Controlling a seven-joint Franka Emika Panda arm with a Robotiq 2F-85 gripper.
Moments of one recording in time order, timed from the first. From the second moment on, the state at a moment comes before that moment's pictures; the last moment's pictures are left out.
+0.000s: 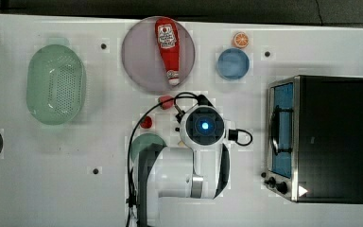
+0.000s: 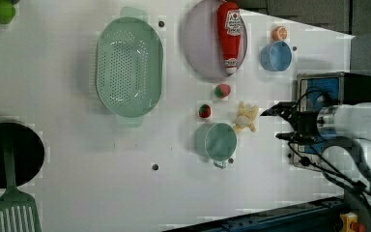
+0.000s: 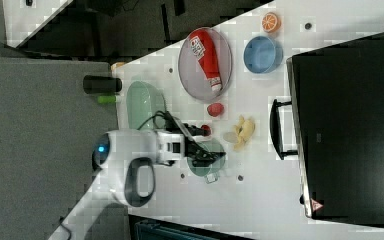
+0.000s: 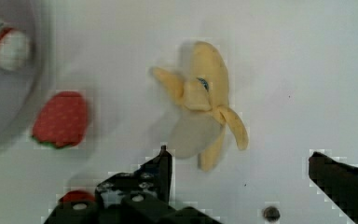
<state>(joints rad) -0.01 0.10 -0.05 -2.44 -0.01 0.88 0.04</state>
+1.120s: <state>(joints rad) -0.01 0.39 -0.04 -2.45 -0.03 1.22 0.04</state>
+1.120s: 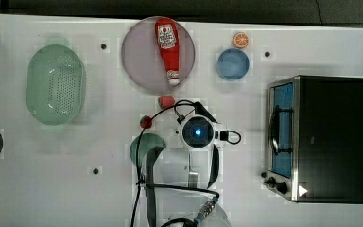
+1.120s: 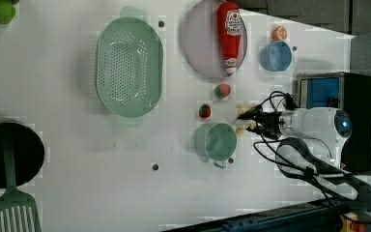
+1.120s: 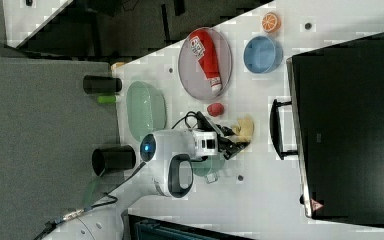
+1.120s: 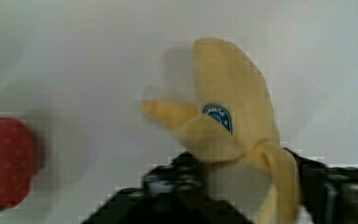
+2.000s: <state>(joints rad) -0.03 0.00 -0.03 -2.44 -0.04 0.78 0.03</state>
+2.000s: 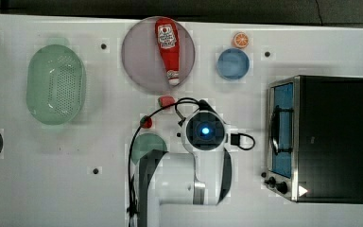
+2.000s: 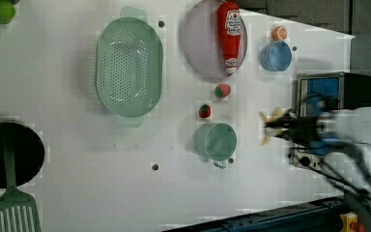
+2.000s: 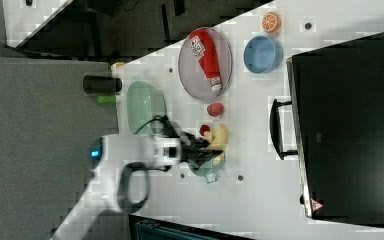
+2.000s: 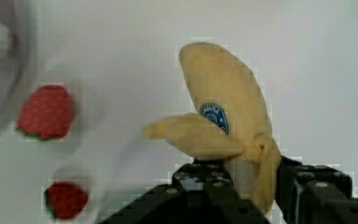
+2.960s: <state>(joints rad) -0.02 -0.20 -0.34 -1.92 -0.07 0.25 -0.14</state>
